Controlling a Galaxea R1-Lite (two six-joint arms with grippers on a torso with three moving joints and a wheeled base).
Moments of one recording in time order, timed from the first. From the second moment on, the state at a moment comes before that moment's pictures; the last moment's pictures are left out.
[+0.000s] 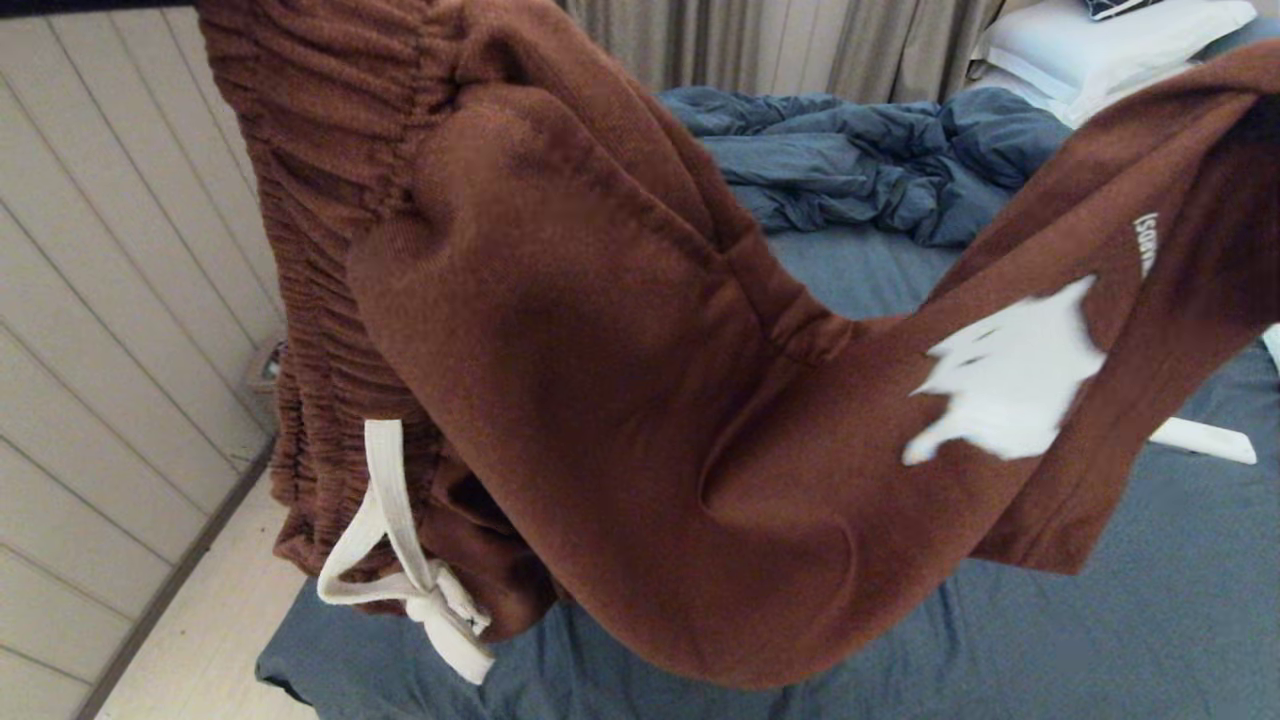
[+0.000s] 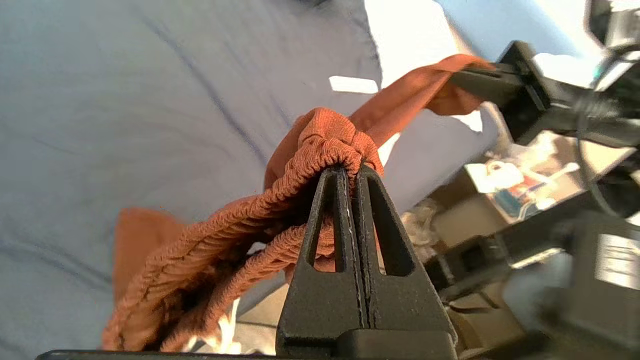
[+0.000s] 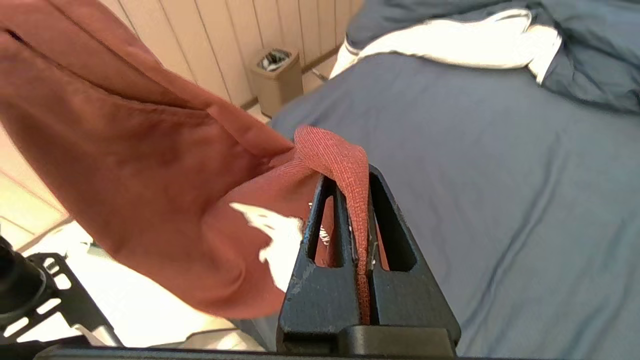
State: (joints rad) left arm -1.33 1.23 -1.63 0.48 0.40 -0.35; right arm 0.89 1.08 -1.42 0.34 -0.21 -0.05
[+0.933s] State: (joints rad) left arm -1.31 1.34 -1.91 0.53 0.43 -0.34; right arm 0.85 1.15 -1.53 0.33 -0.22 -0.05
